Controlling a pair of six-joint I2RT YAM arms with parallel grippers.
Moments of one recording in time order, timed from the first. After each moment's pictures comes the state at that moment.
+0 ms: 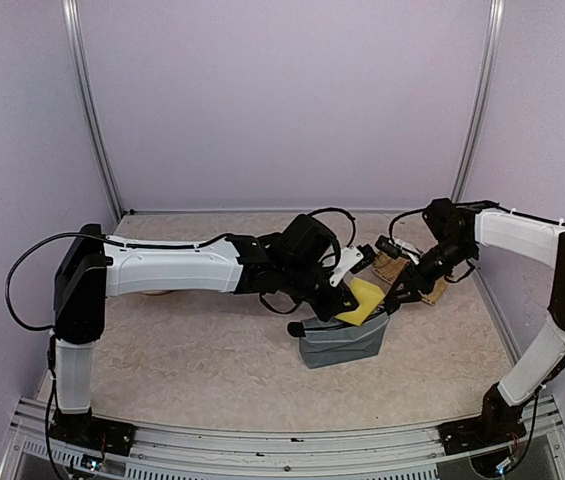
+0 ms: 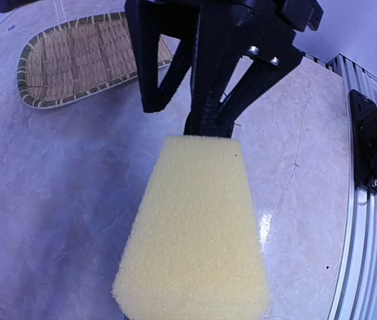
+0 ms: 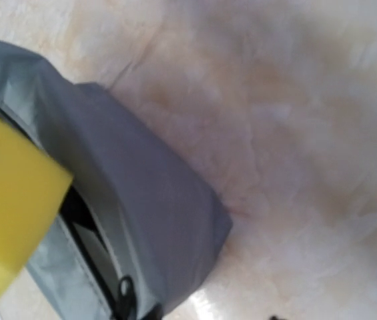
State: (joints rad) left arm -1.07 2.07 1.68 -0.30 0.22 0.01; right arm 0.26 1.61 1.18 -0.90 -0.65 -0.57
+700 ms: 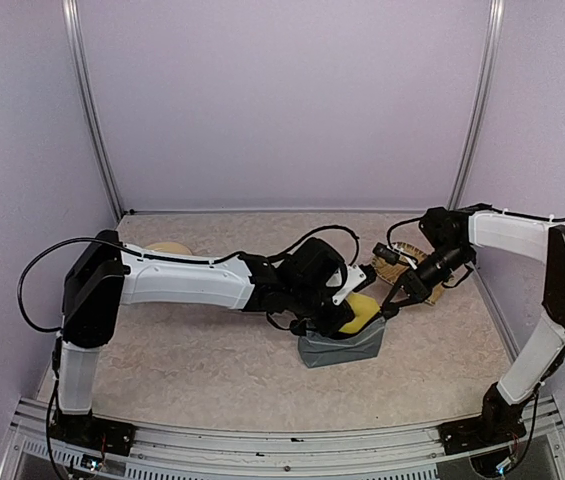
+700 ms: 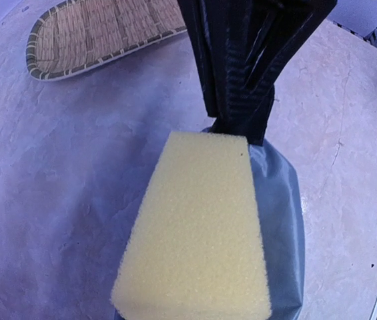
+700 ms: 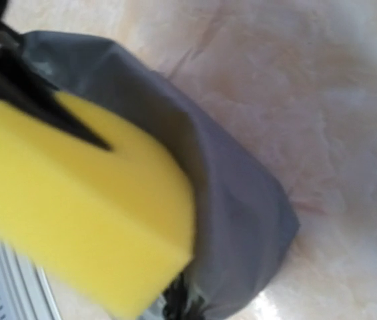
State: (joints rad) left arm -1.10 2.12 1.64 -0.25 0.07 0.04; right arm 0.26 1.66 1.18 -0.97 -0.77 -0.56
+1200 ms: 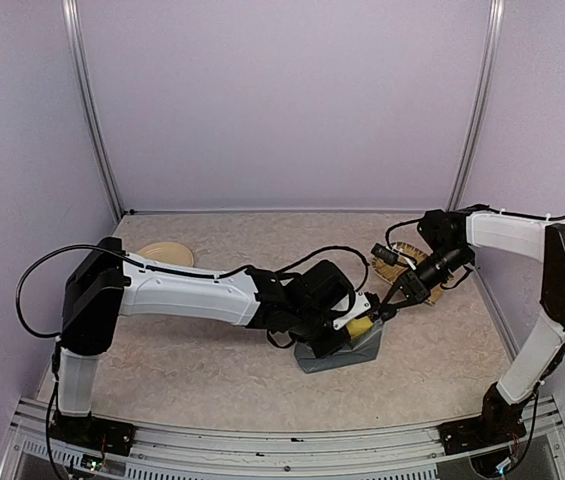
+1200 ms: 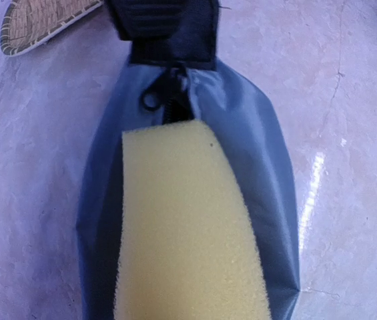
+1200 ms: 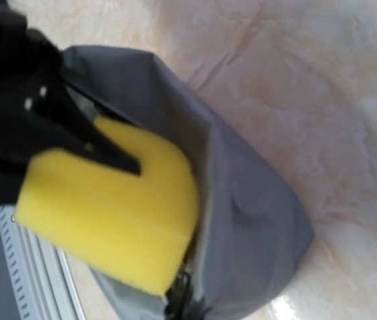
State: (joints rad) left arm -1.17 2.12 1.60 -0.35 -0.02 0.11; right arm 0.26 1.68 1.18 -1.01 -0.84 -0.59
